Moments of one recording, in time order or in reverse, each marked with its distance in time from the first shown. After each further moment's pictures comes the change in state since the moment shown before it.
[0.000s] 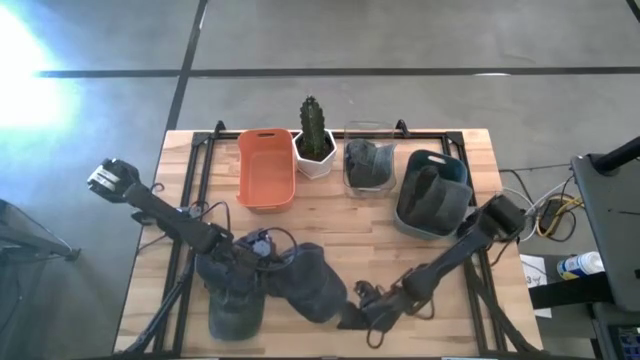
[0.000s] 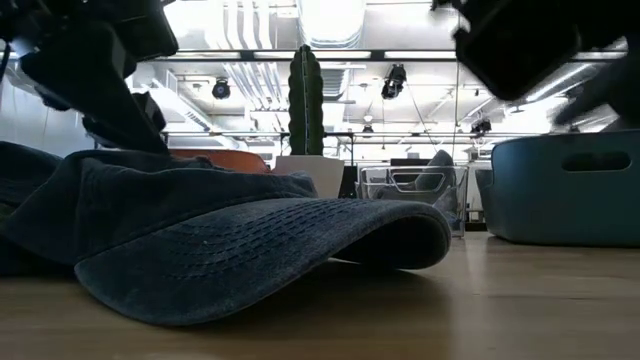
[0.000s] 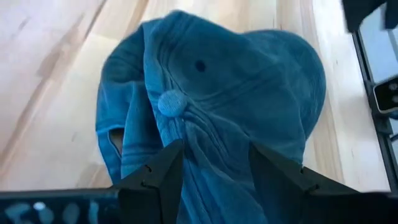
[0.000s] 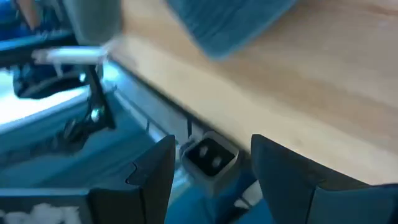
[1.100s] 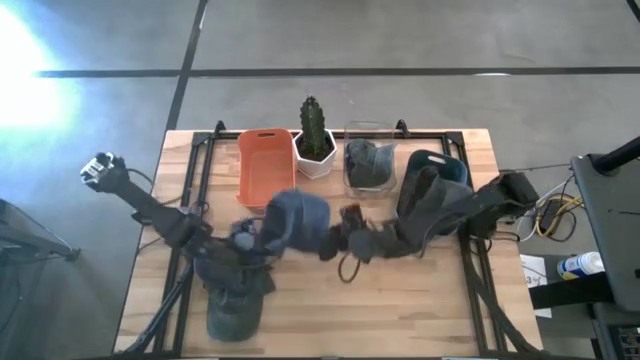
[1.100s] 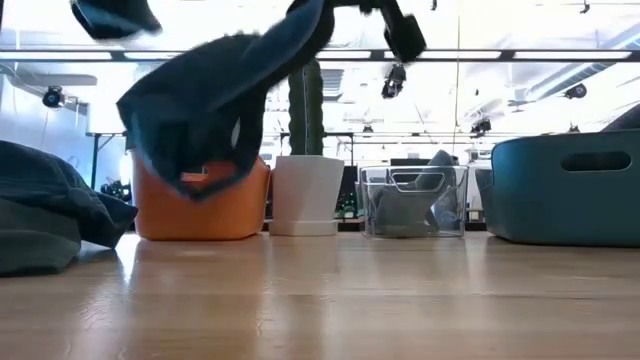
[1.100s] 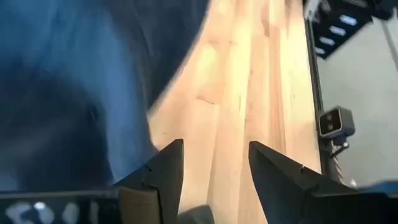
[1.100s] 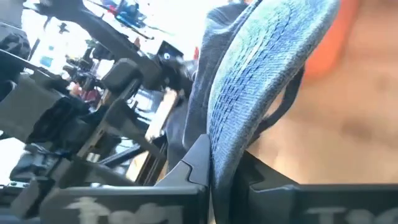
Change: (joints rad) left arm -0.092 -0.156 0.356 -0.527 -0.126 -0.053; right arm -0.317 -0.213 0.199 -0.221 0.440 -0.771
